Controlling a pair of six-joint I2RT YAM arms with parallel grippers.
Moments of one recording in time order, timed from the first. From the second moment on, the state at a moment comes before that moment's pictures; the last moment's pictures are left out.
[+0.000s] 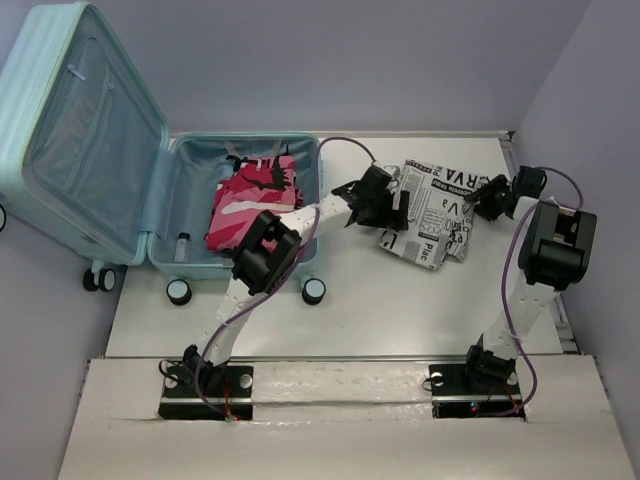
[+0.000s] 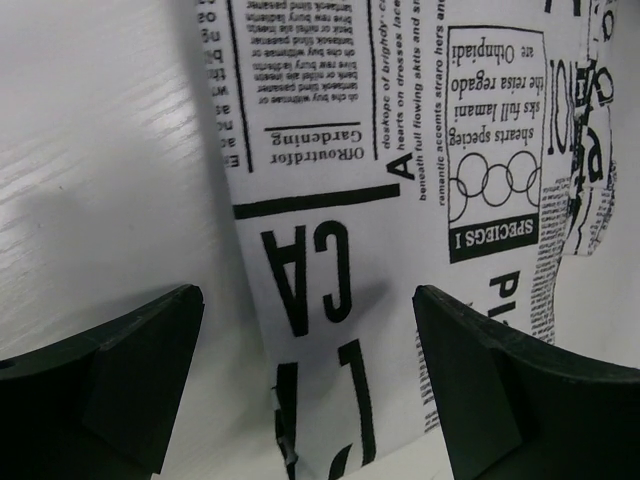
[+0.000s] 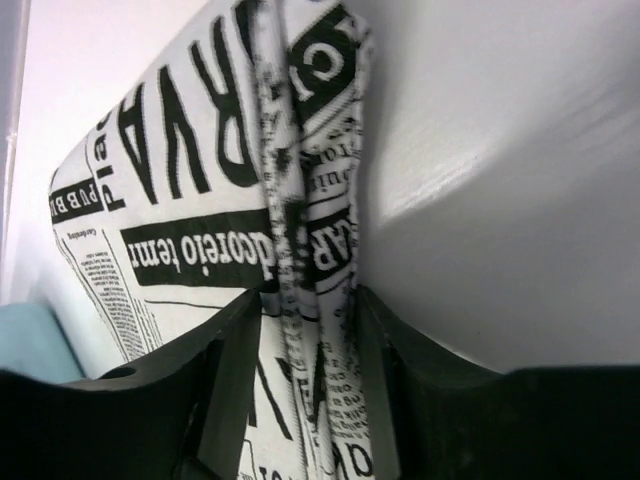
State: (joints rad) left arm -0.79 2.37 1.92 -0.31 0.16 -0.53; right arm -0.35 2.02 1.25 -0.01 -0.39 0.66
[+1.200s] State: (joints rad) left arm -0.77 2.37 1.75 -0.03 0.26 -0.71; right arm -0.35 2.03 1.05 0.34 -0.62 0.80
